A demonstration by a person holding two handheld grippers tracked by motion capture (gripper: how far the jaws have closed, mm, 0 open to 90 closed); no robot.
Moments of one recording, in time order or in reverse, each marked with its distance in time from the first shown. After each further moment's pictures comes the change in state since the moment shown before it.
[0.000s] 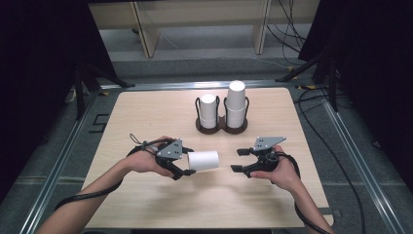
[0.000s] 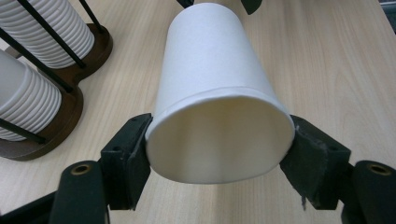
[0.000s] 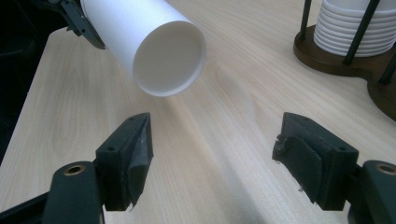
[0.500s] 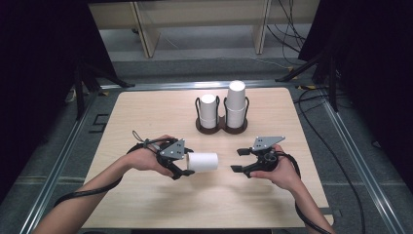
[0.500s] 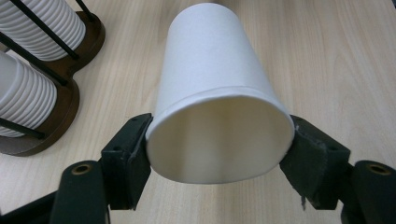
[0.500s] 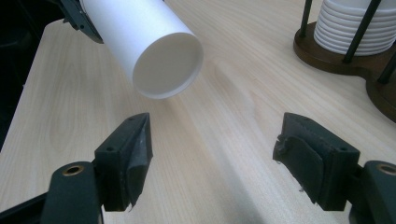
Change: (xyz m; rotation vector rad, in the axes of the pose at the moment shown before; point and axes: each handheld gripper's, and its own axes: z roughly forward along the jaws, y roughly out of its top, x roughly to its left) left arm 0.003 0.006 0.000 0.082 -0.026 0.037; right arm 0.001 0.003 -0.001 0.026 -0.010 -0.010
